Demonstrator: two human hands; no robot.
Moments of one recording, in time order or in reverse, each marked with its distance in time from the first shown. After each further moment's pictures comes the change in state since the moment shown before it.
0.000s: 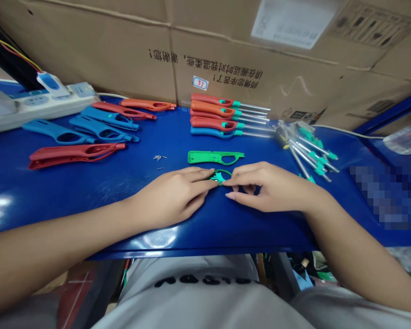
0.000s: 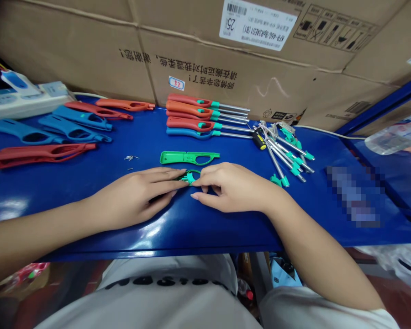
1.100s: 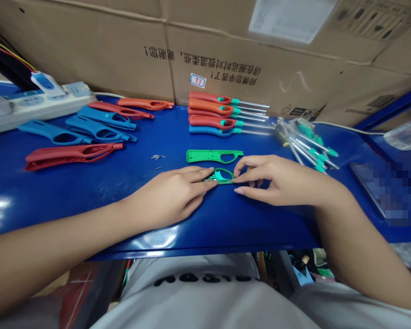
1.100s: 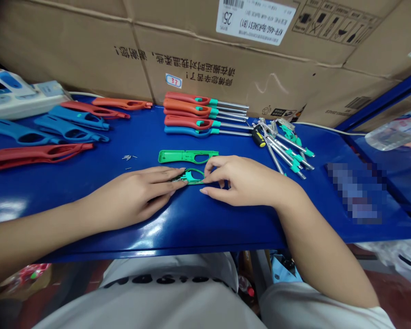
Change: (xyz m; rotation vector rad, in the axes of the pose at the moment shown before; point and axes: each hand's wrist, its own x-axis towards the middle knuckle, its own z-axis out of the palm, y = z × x) left_hand 0.001 0.001 -0.003 0.060 -0.047 0.008; right_hand -0.011 0.006 -0.016 -0.058 -0.091 0.100
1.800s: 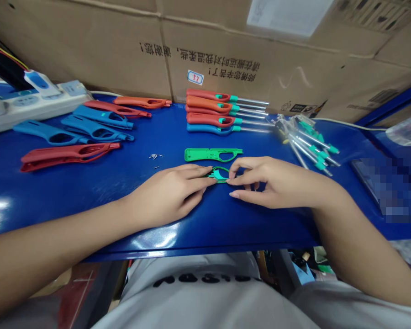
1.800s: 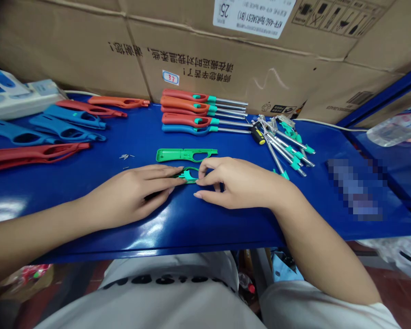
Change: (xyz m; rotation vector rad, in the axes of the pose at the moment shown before) left_hand 0.002 -0.001 0.001 -0.110 0.061 -0.010; right_hand 0.003 -0.005 0.004 0.058 -0.009 -0.008
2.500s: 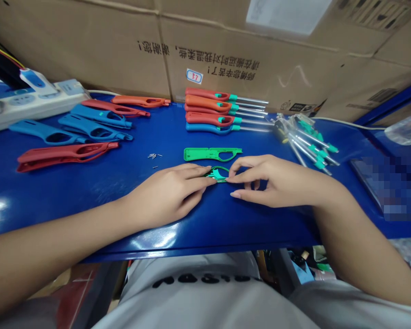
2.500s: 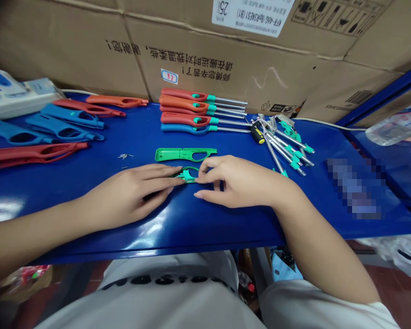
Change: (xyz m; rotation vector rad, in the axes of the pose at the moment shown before) left_hand 0.000 0.000 0.000 -0.004 0.002 0.003; right_hand -0.001 0.001 -0.001 0.064 -0.011 0.016
